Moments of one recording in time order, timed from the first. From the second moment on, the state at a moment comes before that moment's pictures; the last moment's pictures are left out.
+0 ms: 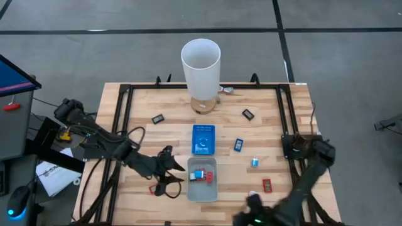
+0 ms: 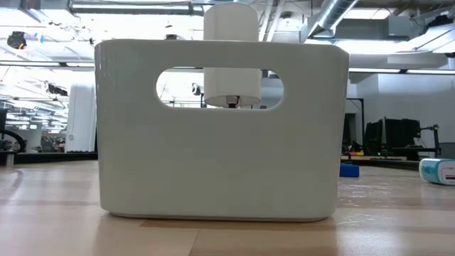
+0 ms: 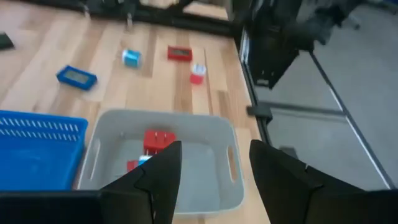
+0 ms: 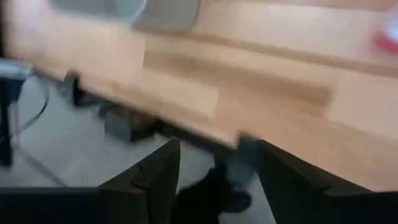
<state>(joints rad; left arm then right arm) -0.57 1.31 1.02 -0.23 -0.35 -0.45 0.97 2.01 1.65 -0.93 0.45 2.31</state>
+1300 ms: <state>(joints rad) -0.56 1.30 1.02 -0.12 -0.43 -0.51 0.89 2.10 1.69 -1.43 0.26 2.29</state>
